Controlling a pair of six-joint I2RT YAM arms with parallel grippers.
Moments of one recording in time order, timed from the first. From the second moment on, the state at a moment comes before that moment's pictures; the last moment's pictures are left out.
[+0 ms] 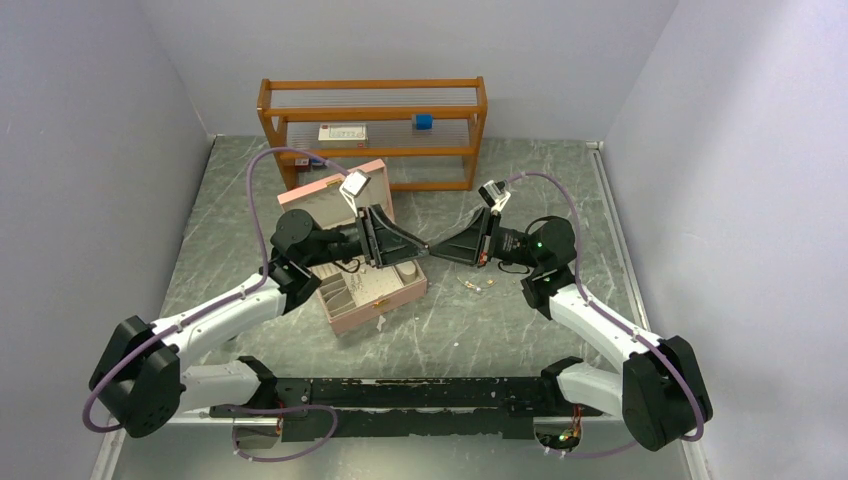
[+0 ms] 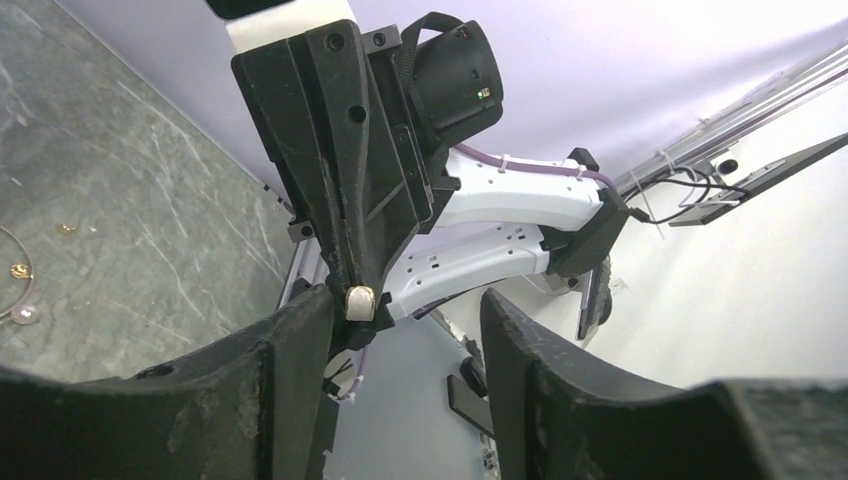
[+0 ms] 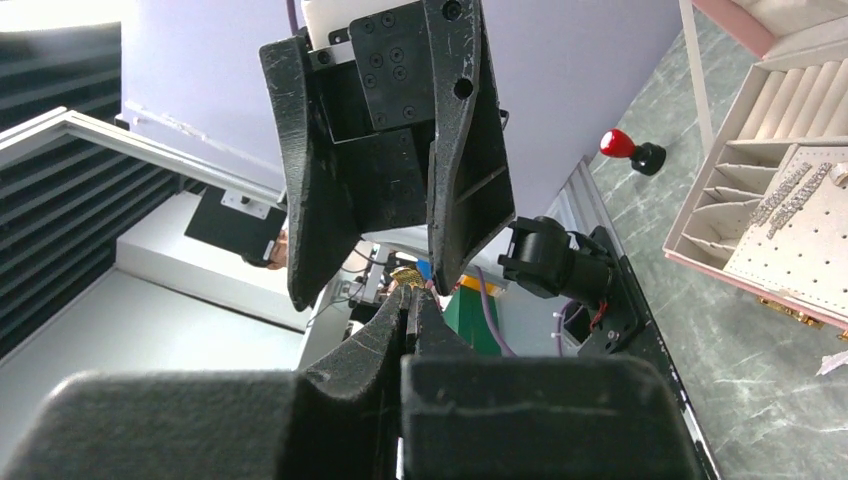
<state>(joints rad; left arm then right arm) -0.68 1.18 0.70 0.74 0.72 -1.09 0.41 1.13 0.55 0.88 -0.95 1.44</state>
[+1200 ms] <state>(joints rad) -0.68 1.20 0.68 0.73 0.69 -1.08 0.41 1.13 0.54 0.87 -0.96 1.43</state>
